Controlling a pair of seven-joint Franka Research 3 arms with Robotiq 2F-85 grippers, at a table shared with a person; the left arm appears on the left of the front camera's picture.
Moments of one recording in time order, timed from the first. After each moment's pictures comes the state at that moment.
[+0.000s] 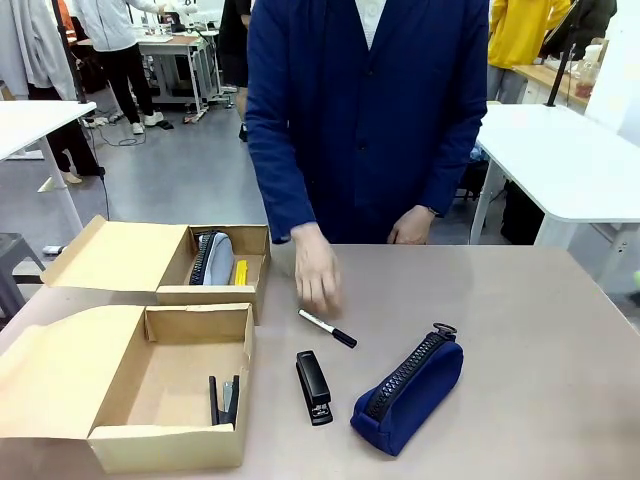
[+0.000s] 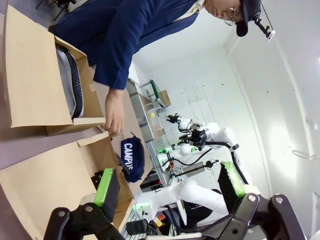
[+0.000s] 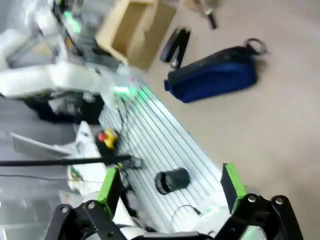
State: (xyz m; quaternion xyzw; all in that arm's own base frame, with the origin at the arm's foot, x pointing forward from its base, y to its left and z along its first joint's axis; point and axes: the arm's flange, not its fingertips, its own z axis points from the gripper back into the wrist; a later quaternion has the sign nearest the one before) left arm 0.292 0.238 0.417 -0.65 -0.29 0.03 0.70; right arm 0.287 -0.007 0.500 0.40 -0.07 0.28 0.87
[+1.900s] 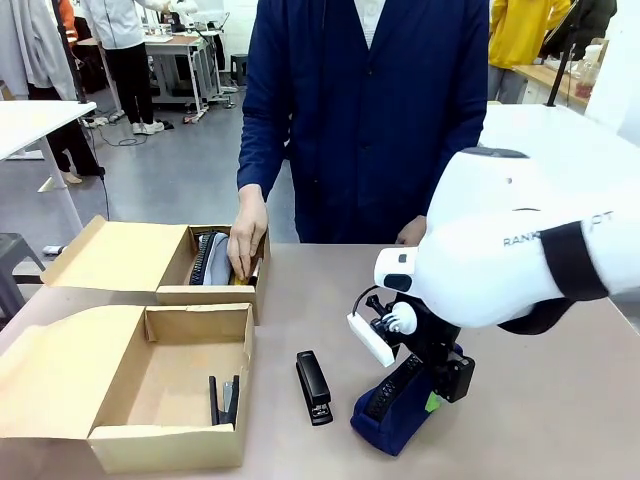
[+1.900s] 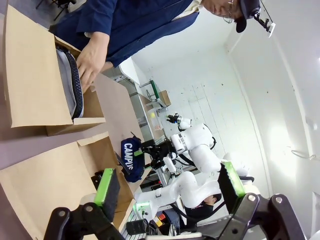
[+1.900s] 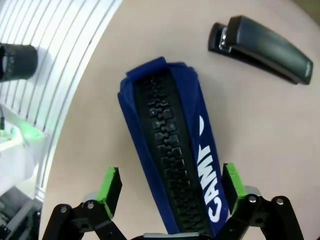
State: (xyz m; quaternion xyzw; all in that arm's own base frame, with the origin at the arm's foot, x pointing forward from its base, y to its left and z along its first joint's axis) left arm 0.292 0.238 0.417 -0.65 -0.29 0.03 0.70; right arm 0.315 0.266 0.349 0.07 -0.03 0.86 0.50
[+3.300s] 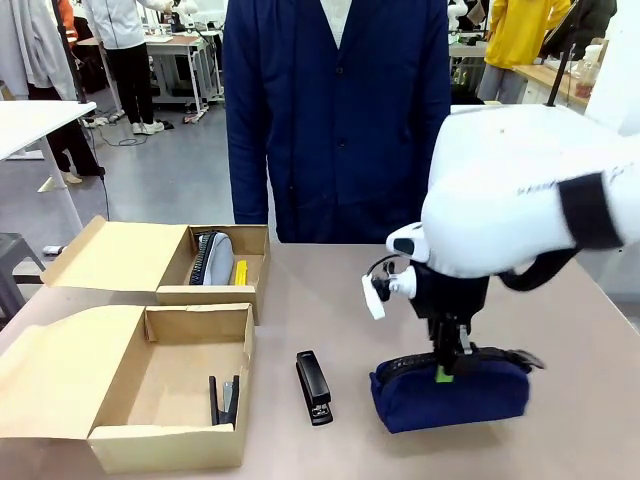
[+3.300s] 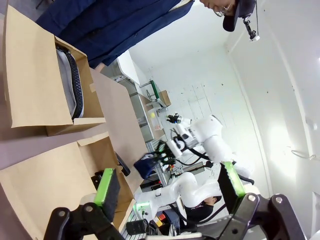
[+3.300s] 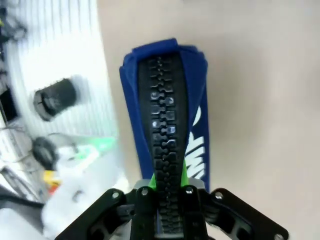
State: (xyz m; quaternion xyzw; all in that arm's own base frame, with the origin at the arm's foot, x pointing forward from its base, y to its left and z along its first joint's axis) left arm 0.292 0.238 0.417 -0.65 -0.29 0.03 0.70; right arm 0.313 0.242 0.415 0.07 0.10 0.66 0.74
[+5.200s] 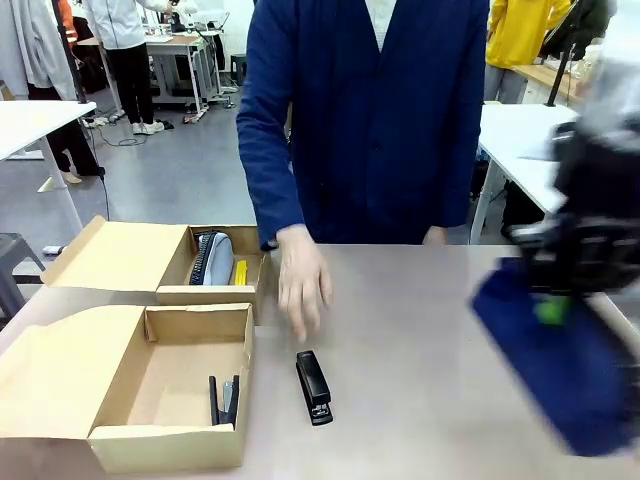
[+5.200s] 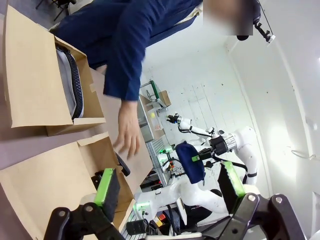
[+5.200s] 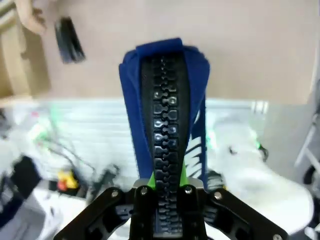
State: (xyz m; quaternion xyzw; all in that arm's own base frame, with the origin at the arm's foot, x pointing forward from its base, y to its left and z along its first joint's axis) left arm 0.292 0.238 0.417 -0.65 -0.29 0.03 0.70; right arm 0.217 0.134 0.588 0.05 0.04 0.00 1.00
